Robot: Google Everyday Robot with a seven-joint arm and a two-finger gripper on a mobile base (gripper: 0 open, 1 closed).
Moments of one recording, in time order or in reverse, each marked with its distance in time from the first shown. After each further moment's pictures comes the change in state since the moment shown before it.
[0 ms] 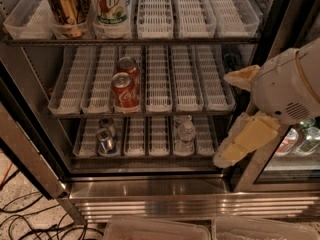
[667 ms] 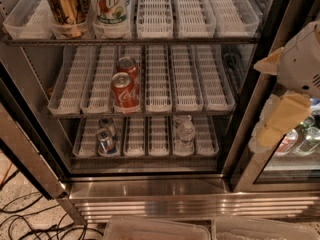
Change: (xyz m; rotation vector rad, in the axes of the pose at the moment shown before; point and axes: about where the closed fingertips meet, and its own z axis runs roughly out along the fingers) arm 0.036 -0.033 -0.037 0.022 0.260 0.012
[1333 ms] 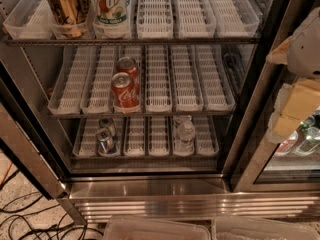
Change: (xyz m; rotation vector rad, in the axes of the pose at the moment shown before) arm 0.018 -0.019 -0.015 0.007 0.128 -0.031
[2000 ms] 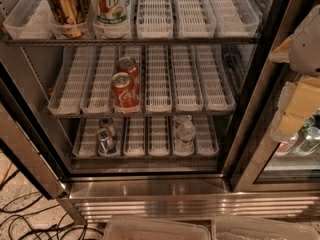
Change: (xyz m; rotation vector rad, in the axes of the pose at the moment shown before) arm 0.007 -0.002 -0.003 -0.004 0.032 -0.002
